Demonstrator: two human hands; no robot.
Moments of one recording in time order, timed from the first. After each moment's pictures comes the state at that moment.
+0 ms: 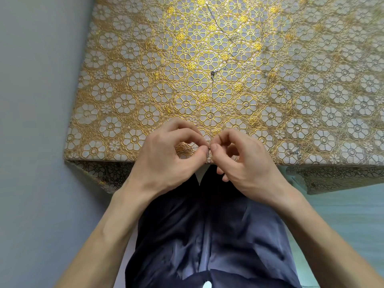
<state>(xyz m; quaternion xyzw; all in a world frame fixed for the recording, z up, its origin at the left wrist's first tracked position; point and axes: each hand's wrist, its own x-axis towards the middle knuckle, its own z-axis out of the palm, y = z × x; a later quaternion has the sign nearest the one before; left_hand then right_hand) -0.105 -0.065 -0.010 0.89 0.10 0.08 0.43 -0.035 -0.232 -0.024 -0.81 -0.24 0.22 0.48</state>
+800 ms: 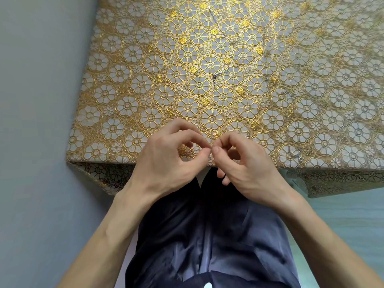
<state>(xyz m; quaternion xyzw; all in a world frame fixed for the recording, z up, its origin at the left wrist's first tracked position) -0.104 -0.064 -0.009 0.90 0.09 0.09 0.41 -0.033 -0.232 -0.023 -0.79 -0.21 0.27 0.51</state>
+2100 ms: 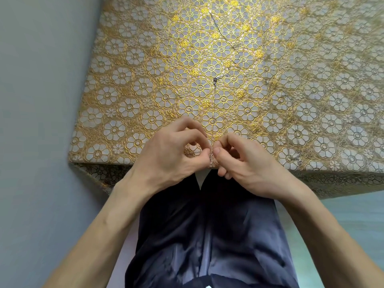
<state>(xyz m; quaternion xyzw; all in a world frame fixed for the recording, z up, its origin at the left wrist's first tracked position) -0.093 -0.058 -0.012 0.92 0.04 0.07 0.39 -0.018 -0.234 -0.018 -0.78 -0.24 0.34 0.46</state>
